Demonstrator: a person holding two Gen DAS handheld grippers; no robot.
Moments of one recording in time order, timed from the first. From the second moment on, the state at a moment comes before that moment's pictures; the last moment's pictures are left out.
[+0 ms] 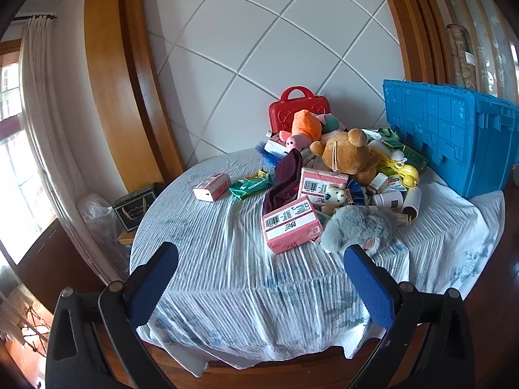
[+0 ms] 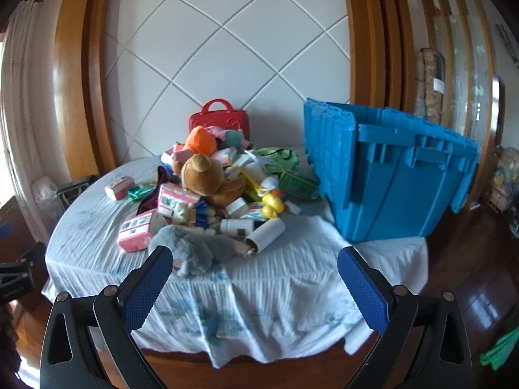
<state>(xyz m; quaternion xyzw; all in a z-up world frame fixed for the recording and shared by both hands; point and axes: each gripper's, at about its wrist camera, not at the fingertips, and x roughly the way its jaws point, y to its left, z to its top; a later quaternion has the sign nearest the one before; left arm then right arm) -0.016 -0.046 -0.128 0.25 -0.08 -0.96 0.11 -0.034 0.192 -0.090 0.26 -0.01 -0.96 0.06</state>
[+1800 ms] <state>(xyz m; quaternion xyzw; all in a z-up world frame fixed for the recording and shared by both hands) -0.318 -0.104 -0.284 0.35 -0.30 -0.83 -0.30 -0.258 0.000 -0.293 0.38 0.34 -0.81 0.30</state>
